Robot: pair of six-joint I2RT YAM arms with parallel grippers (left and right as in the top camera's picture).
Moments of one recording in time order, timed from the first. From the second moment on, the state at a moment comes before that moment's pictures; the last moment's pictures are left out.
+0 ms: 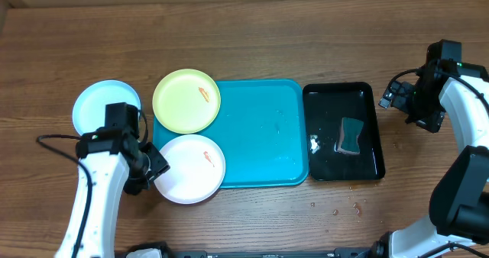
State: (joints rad) left arm 0.12 1.31 0.90 -1.14 0.01 -0.60; right arm -0.24 1.79 1.34 -0.99 -0.04 0.28
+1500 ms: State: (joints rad) left arm 0.08 1.57 0.89 -1.06 0.09 -0.43; right arm -0.24 1.79 1.34 -0.99 -0.04 0.28
